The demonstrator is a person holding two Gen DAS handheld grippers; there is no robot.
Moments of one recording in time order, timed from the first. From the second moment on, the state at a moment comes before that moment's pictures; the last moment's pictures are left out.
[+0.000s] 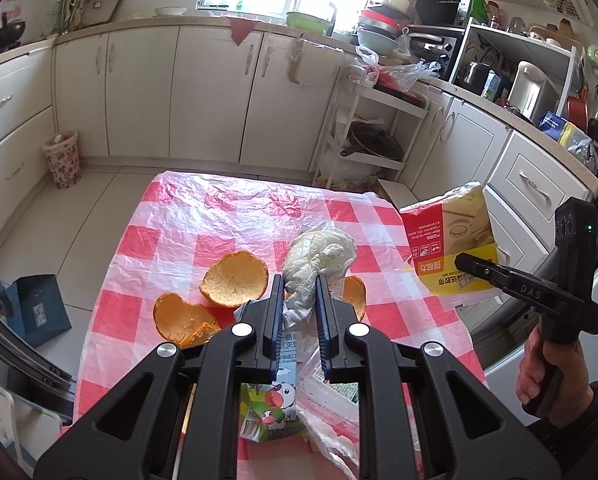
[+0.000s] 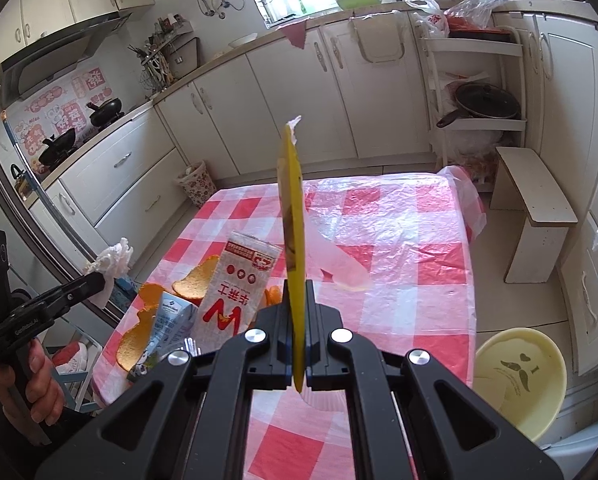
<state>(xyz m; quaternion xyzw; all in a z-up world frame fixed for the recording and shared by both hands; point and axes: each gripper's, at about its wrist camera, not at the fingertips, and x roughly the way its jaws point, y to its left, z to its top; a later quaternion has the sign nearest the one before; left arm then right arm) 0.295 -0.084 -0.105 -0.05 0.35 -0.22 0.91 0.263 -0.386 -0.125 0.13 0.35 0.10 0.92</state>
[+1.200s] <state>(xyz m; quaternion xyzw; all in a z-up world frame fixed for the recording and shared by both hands) 0.253 -0.353 -0.157 0.02 0.46 -0.41 0.79 0.187 -0.593 -0.146 0.27 0.36 -0.12 0.89</state>
